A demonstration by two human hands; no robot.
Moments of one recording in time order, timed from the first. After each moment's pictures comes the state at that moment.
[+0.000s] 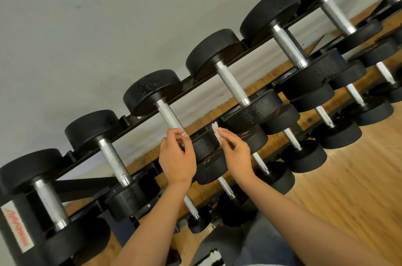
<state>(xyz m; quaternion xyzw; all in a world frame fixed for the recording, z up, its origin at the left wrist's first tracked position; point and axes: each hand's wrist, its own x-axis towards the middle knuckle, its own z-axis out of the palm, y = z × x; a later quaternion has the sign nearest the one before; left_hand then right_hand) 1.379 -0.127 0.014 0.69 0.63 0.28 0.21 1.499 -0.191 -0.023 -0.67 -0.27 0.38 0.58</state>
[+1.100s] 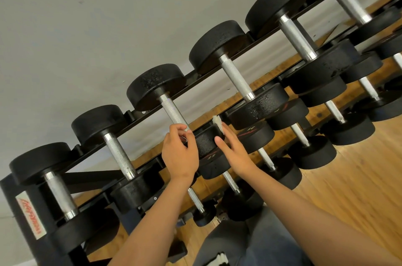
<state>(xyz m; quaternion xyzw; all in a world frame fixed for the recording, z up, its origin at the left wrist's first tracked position) 1.380 -0.129 0.016 0.70 0.62 0.28 0.22 1.505 -0.189 -0.031 -0.62 -0.34 0.53 0.47</state>
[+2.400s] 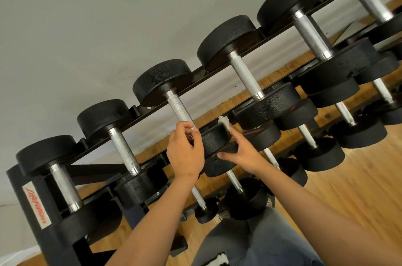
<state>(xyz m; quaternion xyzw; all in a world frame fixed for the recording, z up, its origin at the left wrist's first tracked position) 1.379 -0.128 0.013 0.70 0.62 0.28 0.22 1.524 -0.185 -0.059 -0.59 -0.41 0.57 0.41</state>
